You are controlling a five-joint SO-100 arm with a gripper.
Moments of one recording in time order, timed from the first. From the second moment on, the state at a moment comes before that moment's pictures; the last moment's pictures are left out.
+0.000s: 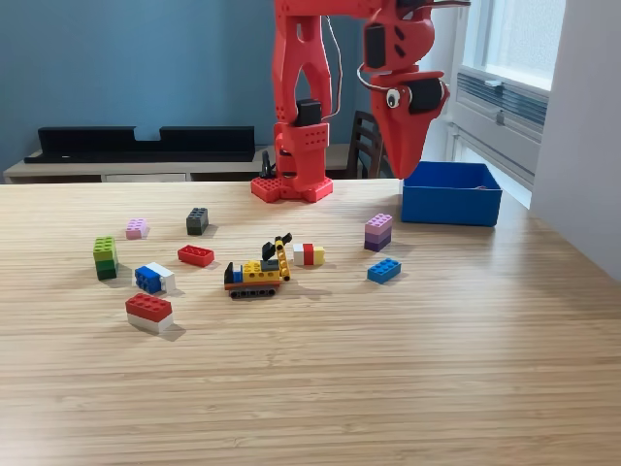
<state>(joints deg) -29.4 96.8 88.9 81.0 10.2</state>
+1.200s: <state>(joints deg) 3.3 97.1 93.4 74.1 2.5</state>
